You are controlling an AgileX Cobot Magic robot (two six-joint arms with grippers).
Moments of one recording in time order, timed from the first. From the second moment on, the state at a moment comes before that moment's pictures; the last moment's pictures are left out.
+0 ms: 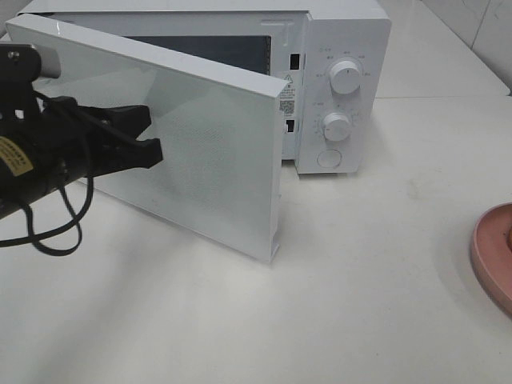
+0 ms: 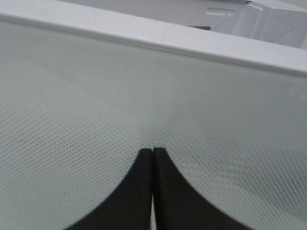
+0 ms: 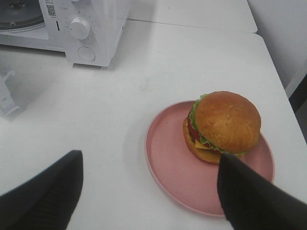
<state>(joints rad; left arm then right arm) -0.58 1.61 -0.51 -0.03 -0.82 -0.15 0.11 0.00 -0.50 -0.06 1.01 0.08</state>
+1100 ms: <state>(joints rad) -0.72 1.95 -1.02 -0.28 -0.70 0.00 0.11 0.00 -0.50 -0.06 1.01 0.08</state>
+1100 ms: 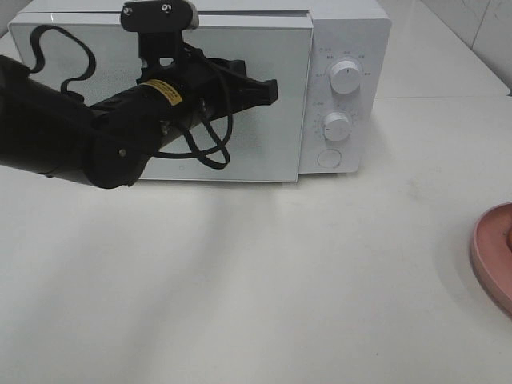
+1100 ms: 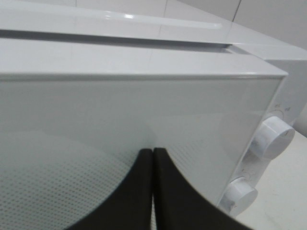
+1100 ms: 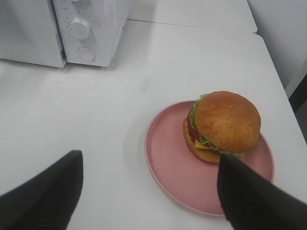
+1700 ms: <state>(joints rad) -0.73 2.03 -1.19 -0.30 -0.56 0.08 0.11 0.00 -0.50 -0.06 1.01 0.08</state>
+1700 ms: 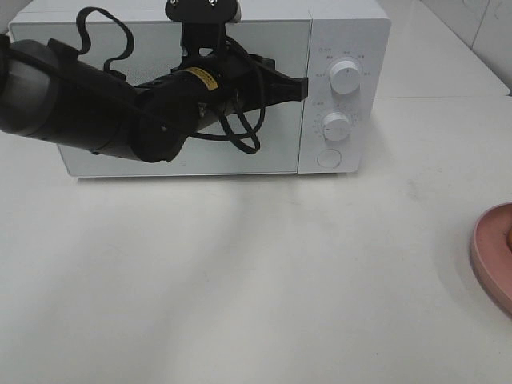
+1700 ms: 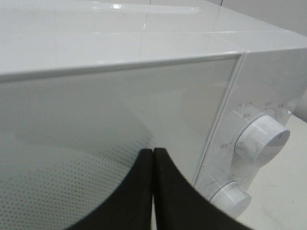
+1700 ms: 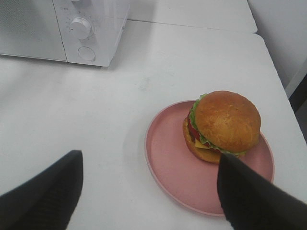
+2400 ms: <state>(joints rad) -0.78 1.84 -1.21 -0.36 0.21 0.27 0.11 0.00 -0.50 -0.06 1.01 0.08</state>
